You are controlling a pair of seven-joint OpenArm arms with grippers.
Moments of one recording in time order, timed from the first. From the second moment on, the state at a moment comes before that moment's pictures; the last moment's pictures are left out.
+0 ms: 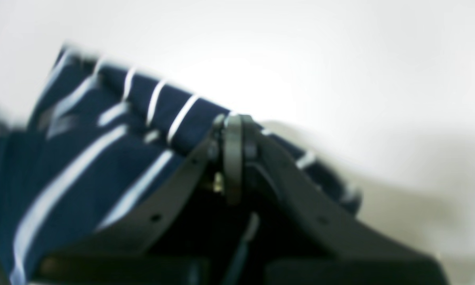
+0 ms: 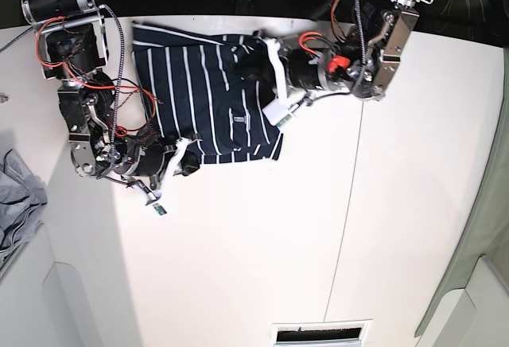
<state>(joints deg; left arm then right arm) 2.2 -10.0 11.9 74.7 -36.7 -38.0 49.3 18.3 10.5 -10.5 56.9 23.0 33.3 -42.4</state>
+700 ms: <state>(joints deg) -8.4 -23.7 6.0 73.5 -54.6 -37.9 55.5 0.6 12.9 -2.9 78.6 32.6 33.5 -51.5</state>
